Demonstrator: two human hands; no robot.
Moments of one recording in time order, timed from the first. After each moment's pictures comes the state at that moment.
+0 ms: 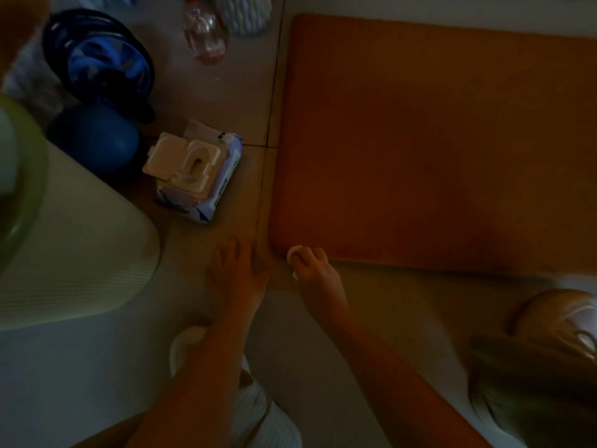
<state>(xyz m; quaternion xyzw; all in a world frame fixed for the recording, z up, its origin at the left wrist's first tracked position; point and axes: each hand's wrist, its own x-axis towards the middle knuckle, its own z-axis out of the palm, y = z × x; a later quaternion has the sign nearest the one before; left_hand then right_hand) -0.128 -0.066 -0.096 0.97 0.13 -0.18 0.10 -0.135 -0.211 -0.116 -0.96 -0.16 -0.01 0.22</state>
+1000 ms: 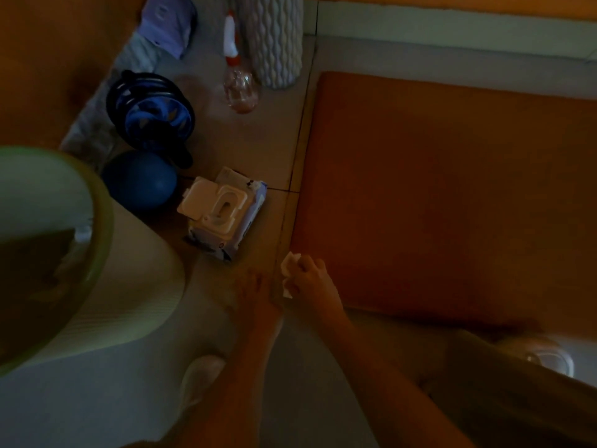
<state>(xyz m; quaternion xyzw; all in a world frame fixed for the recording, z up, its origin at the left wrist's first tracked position) -0.112 -0.067 -0.098 0.96 0.11 -0.26 0.07 -0.069 -0.186 -0.069 -0.94 -0.17 0.17 0.23</state>
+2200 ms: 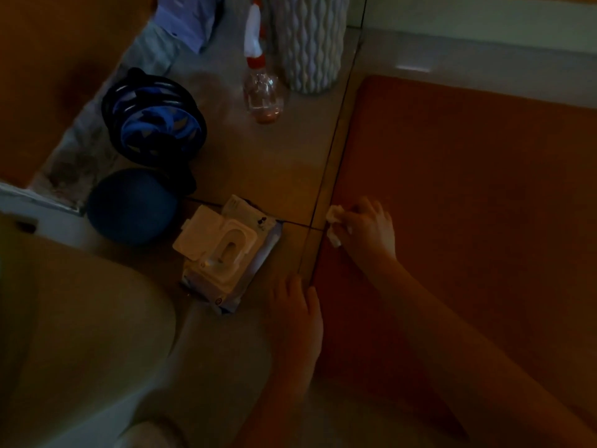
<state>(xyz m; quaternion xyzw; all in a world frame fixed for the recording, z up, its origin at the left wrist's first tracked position) -0.011 -0.109 -0.113 0.94 0.23 -0.03 0.26 0.128 -0.212 -0.097 -0.97 -0.14 -0.01 0.21</state>
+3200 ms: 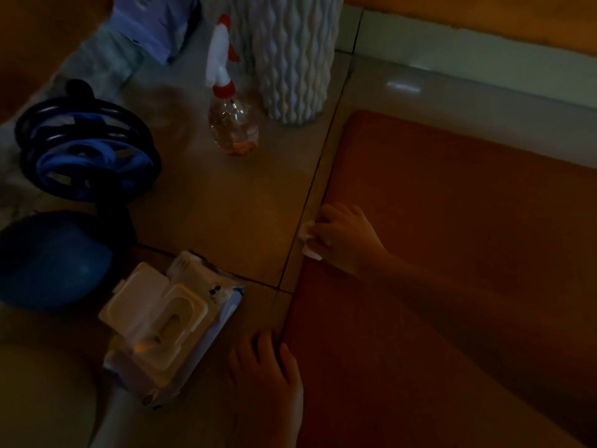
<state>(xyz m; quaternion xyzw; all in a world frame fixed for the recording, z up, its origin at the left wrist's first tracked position) 0.027 -0.136 -0.144 0.94 0.29 0.07 0.15 0.252 -0.222 -0.094 -0.92 -0.38 0.09 0.08</state>
